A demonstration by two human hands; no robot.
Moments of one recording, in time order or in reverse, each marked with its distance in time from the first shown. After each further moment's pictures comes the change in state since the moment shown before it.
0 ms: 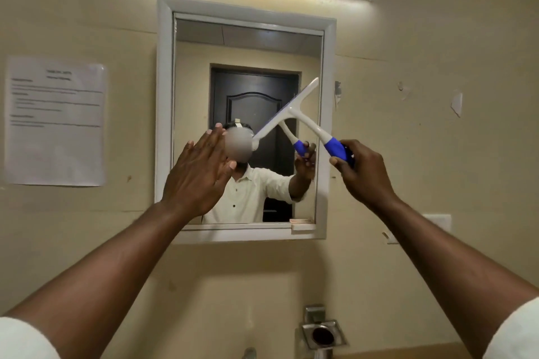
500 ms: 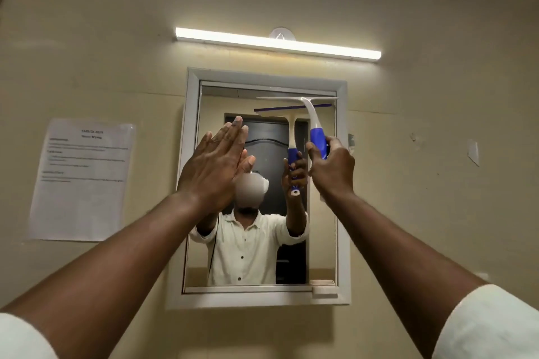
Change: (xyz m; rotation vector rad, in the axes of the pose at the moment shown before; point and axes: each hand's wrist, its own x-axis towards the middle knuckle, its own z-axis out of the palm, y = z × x) left_hand 0.076 -0.009 -0.068 0.135 0.158 0.102; right_hand 0.096 -0.097 0.044 0.423 0.275 0.181
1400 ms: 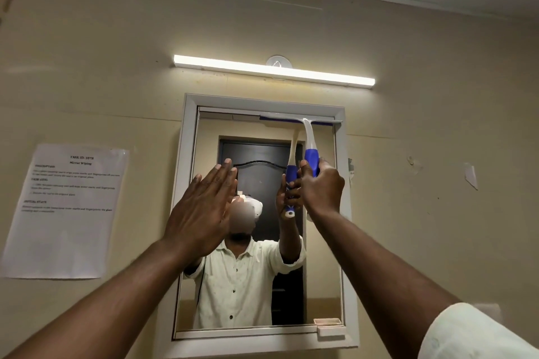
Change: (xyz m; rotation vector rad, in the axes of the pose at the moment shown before) left_hand -0.012 -0.033 0.043 -0.046 -0.002 0.020; right_hand 0.017 0.000 0.034 0.009 0.077 0.073
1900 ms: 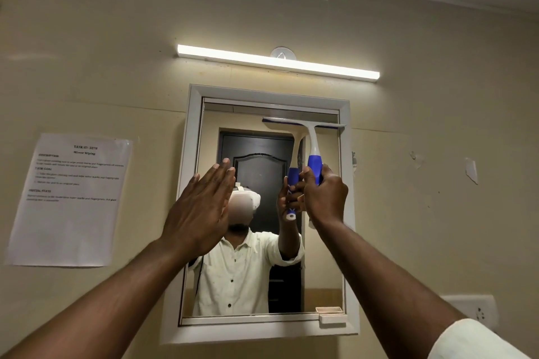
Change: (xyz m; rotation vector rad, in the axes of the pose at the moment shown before) left_hand -0.015 -0.011 0.005 0.024 -0.014 -0.031; right_hand -0.023 0.014 -0.001 -0.042 0.008 -0.002
